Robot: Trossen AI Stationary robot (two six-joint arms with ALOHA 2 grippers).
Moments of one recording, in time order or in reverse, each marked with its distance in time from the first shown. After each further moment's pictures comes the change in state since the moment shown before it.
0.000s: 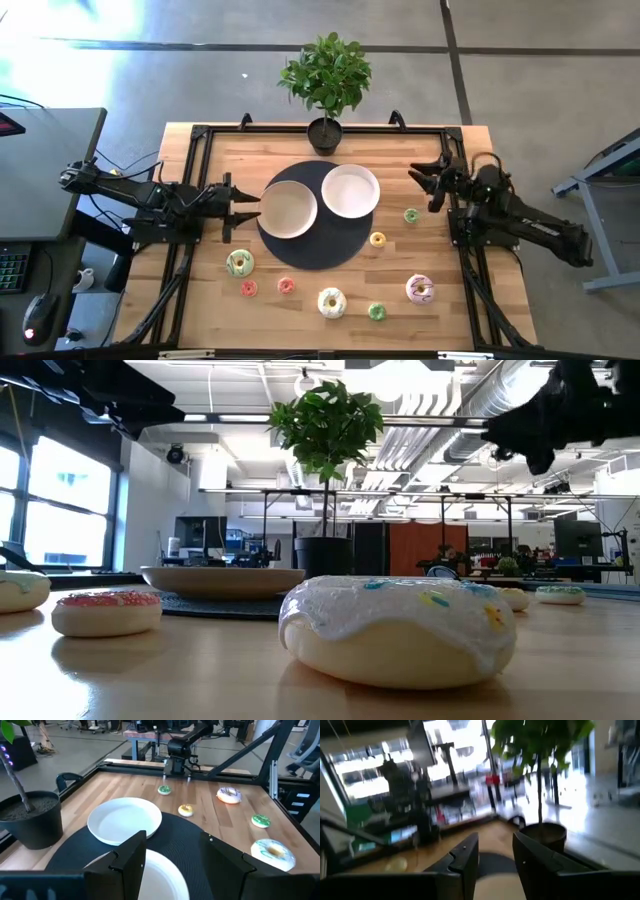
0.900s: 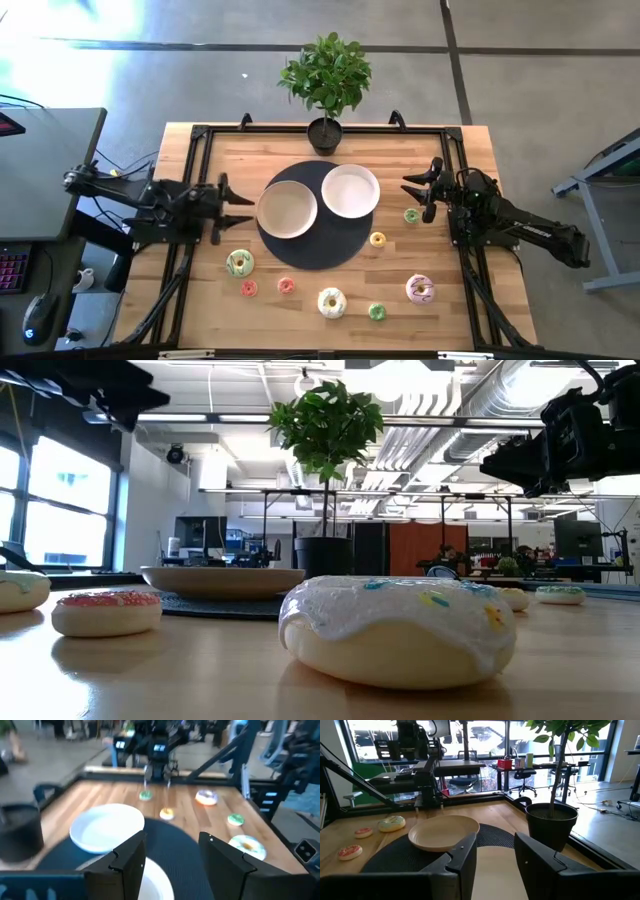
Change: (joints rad) left arm -0.001 -0.105 0.000 -0.068 0.105 0.025; right arm -0.001 -0.075 -0.207 0.136 -0.092 -0.185
